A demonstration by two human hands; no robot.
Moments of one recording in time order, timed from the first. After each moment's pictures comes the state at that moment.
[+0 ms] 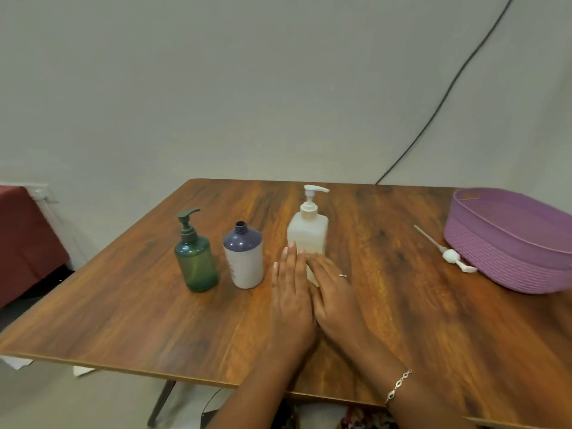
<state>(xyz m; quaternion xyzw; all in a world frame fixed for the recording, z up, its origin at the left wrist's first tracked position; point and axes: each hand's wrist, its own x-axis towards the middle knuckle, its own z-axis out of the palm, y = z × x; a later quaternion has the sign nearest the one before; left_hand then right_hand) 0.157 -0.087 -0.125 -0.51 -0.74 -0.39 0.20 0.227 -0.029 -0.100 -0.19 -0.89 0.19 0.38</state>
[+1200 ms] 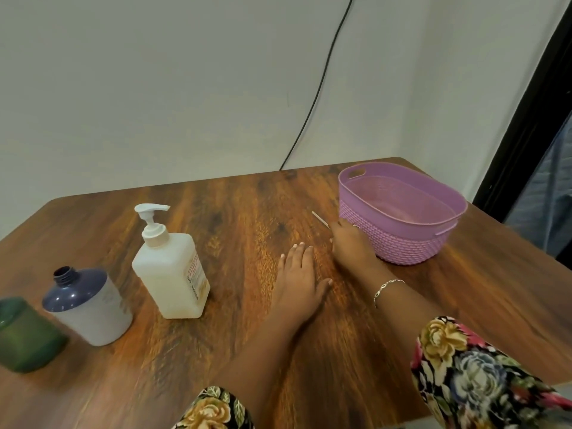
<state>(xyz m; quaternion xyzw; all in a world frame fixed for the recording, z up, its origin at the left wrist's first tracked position) 0.262 0.087 -0.112 -0.64 -0.74 -0.21 0.00 0.352 0.196 -0.084 -0.49 -0.85 0.02 0.17</state>
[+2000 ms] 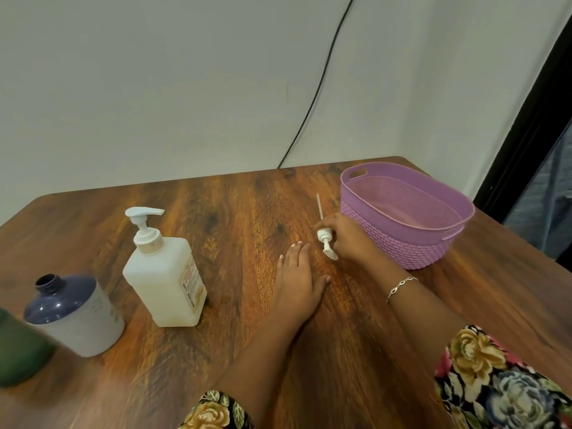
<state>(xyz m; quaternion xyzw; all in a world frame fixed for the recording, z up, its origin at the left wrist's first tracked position) 0.252 0.103 -0.120 -0.62 -0.73 -0.29 -0.03 0.342 0.216 -0.069 -0.44 -0.86 0.19 0.17</state>
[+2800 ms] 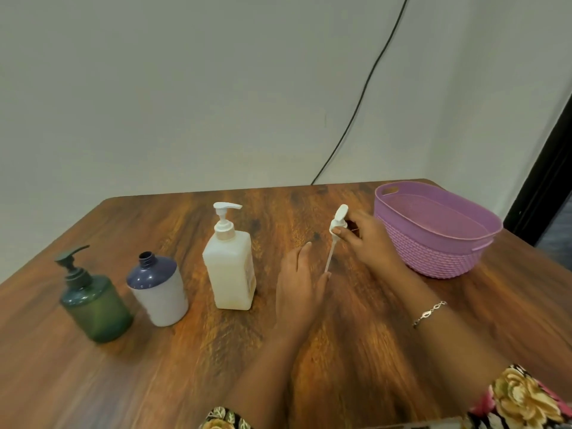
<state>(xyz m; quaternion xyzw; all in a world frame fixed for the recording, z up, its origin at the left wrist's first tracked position) 0.222 0.028 -0.095 -0.54 -0.72 -0.43 0.08 0.323 0.131 -0.026 -0.35 -0.84 0.21 0.37</state>
